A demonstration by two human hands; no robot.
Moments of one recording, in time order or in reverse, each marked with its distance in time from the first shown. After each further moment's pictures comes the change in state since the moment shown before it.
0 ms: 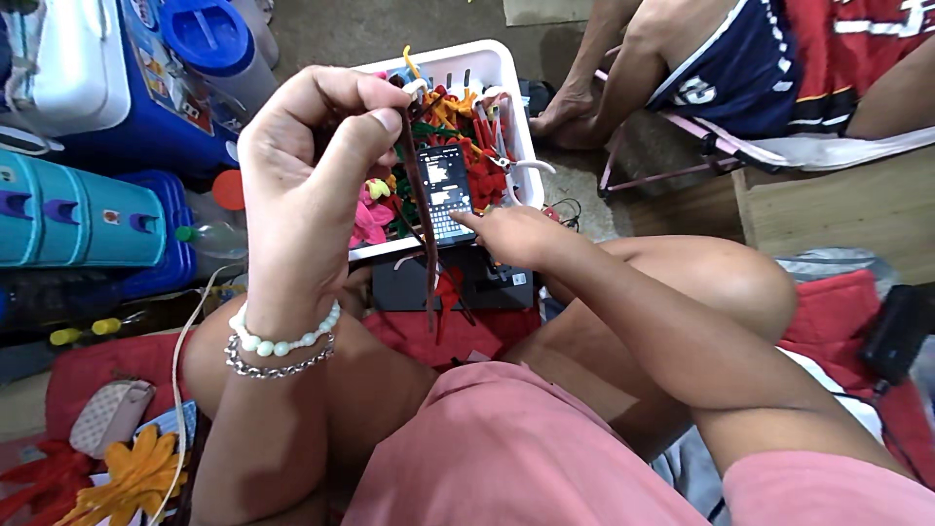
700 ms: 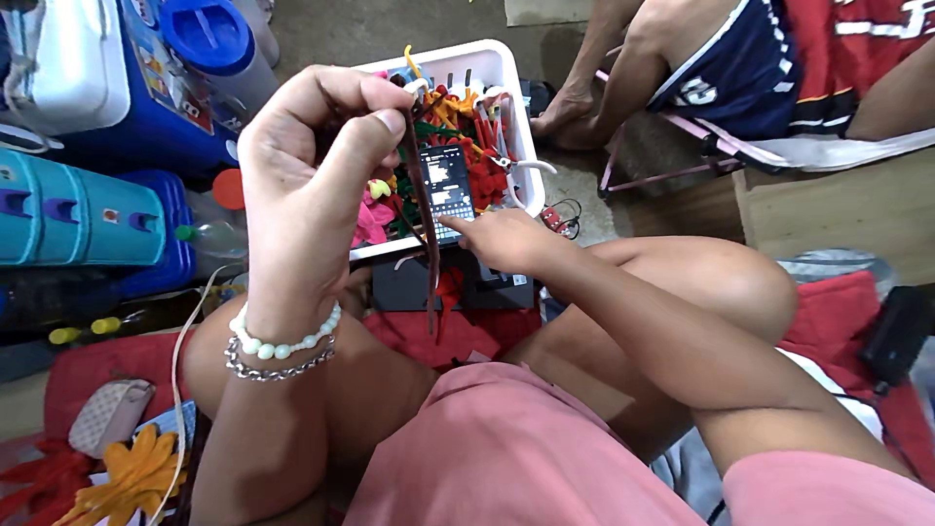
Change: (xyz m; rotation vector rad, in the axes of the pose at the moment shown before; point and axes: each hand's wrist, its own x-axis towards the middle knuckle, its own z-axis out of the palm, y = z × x) left_hand -0.001 0.001 -0.001 0.024 -0.005 0.012; right_hand -0.001 -0.013 0.002 0.016 0.041 -0.050
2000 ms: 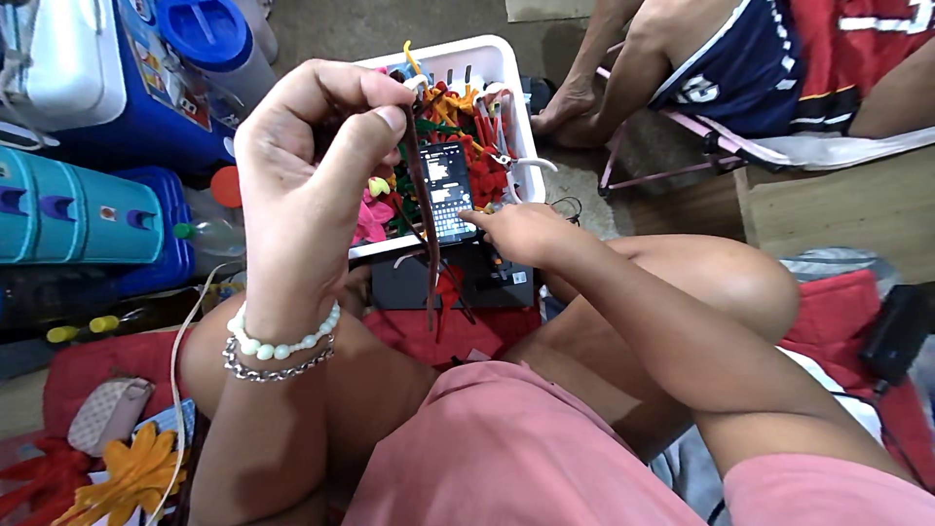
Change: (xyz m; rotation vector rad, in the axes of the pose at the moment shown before) left_hand 0.000 -0.001 0.001 0.002 0.000 0.005; right_hand -0.007 0.014 -0.009 -0.034 -0.096 0.136
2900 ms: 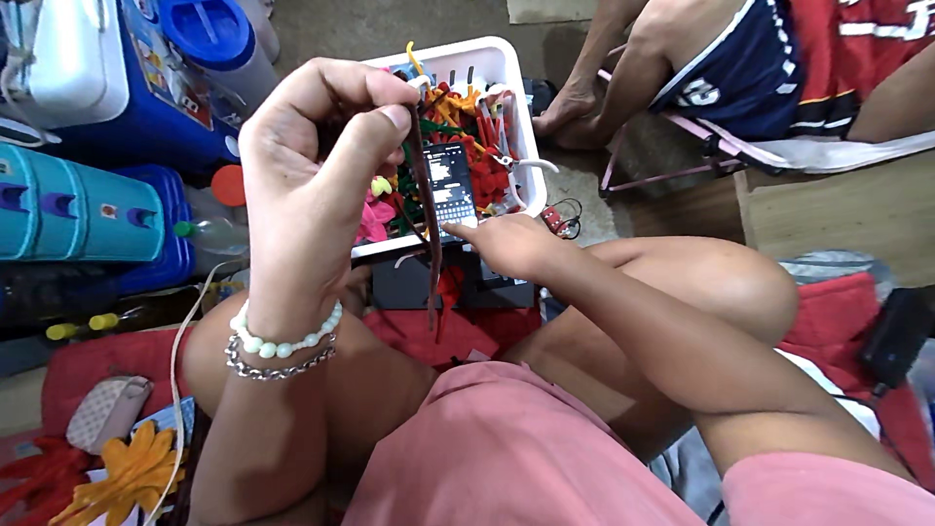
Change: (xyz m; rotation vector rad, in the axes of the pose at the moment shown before) left_hand 0.000 0.001 0.000 -0.013 0.004 -0.002; right_hand -0.004 -0.017 0.013 -0.008 0.071 -0.115
